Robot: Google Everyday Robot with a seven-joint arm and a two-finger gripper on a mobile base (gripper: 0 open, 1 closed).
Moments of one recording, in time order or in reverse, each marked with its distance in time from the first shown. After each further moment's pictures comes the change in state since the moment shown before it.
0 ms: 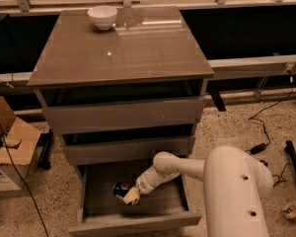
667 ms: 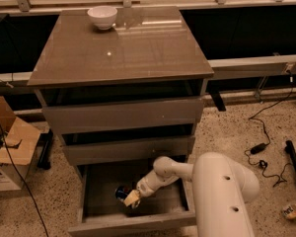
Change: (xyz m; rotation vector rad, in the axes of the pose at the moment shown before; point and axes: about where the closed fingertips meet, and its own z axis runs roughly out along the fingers) arm 0.017 -0.034 0.036 -0.024 0.012 0.124
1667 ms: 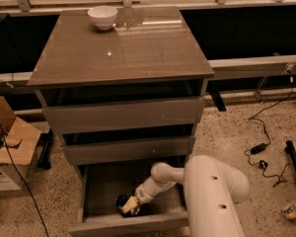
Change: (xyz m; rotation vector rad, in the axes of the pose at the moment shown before) arm 0.025 -0.010 0.038 -0.017 0.058 0.114
